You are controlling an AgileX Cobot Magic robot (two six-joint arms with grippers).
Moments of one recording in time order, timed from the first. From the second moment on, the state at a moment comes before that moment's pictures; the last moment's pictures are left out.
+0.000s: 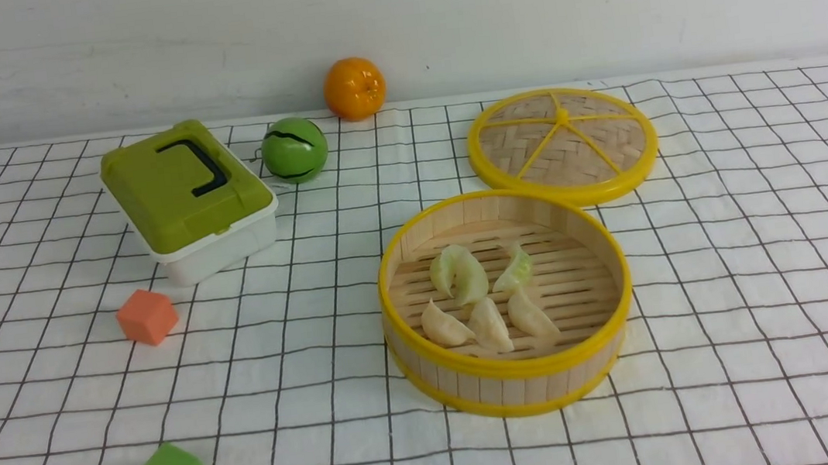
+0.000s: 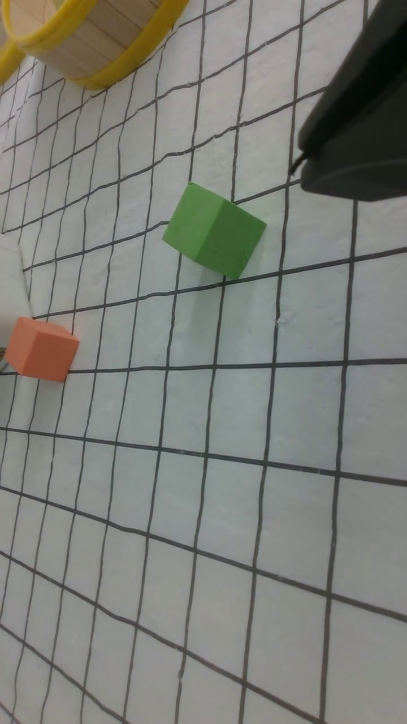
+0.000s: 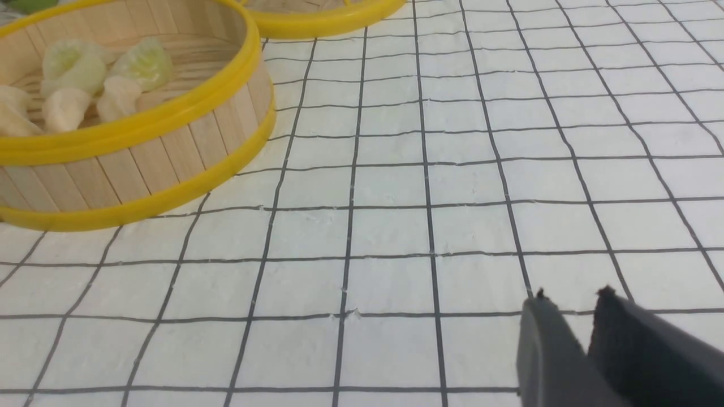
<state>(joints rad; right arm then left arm) -0.01 -0.01 0.02 0.15 0.39 -0.01 -0.12 -0.01 0.03 0.02 0.38 -0.22</state>
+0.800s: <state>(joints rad) -0.01 -0.01 0.02 0.15 0.39 -0.01 -0.12 -0.01 0.03 0.02 0.38 -0.22</state>
